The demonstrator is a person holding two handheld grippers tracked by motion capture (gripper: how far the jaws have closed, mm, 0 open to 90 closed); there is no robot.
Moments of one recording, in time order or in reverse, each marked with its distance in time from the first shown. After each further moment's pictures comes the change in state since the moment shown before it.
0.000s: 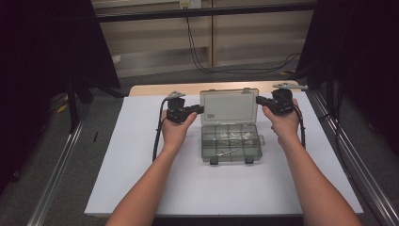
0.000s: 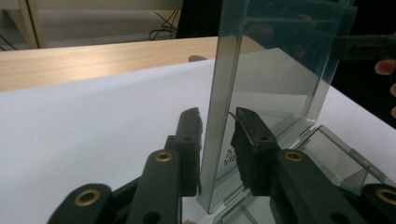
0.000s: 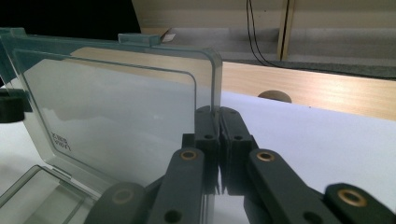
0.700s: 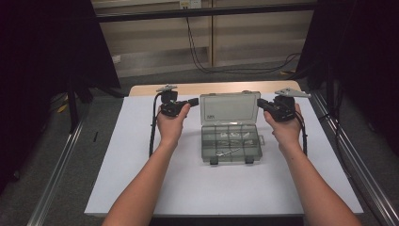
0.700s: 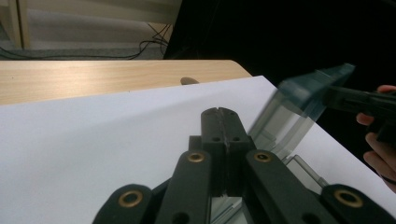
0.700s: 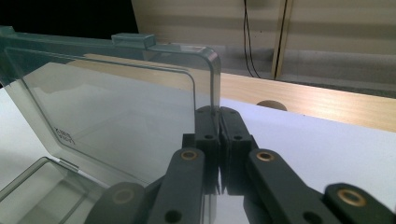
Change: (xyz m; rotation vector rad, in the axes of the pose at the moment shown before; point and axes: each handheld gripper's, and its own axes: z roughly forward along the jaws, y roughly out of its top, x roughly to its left) left arm 0.011 0.018 -0.008 -0.049 -0.062 -0.127; right arm 0.011 -0.014 -0.018 -0.079 -0.020 -0.046
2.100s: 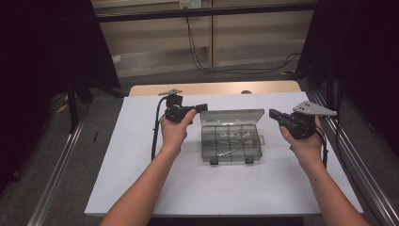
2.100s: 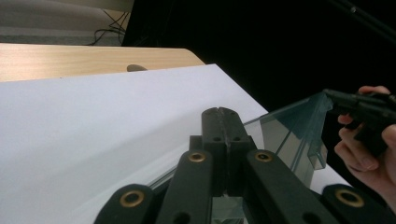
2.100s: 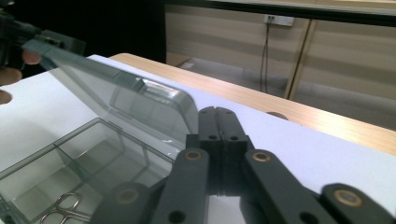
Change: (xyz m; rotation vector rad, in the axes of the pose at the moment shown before) left arm -0.032 -0.010 -0.010 0.036 -0.149 0.019; right arm 0.003 -0.014 -0.073 -0.077 0.087 -0.135
